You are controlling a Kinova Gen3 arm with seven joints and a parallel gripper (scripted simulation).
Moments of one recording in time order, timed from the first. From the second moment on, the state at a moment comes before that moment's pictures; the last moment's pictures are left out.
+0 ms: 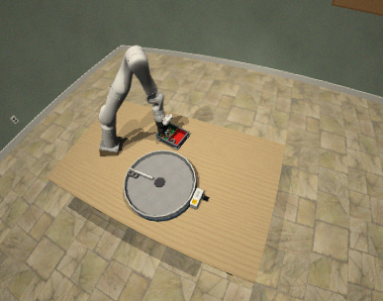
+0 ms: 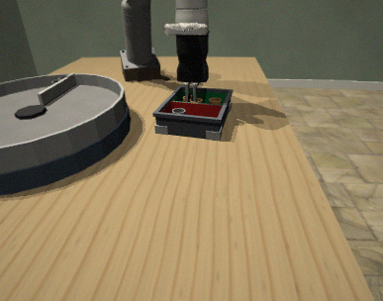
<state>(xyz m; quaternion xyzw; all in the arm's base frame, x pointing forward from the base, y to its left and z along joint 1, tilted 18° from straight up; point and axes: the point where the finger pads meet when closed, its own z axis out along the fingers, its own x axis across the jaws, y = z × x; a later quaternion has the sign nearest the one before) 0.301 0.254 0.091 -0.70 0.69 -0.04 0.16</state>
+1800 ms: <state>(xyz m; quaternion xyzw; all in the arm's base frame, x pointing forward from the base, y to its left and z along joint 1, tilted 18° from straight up) 0.301 0.255 0.084 -0.70 0.69 -0.04 0.15</state>
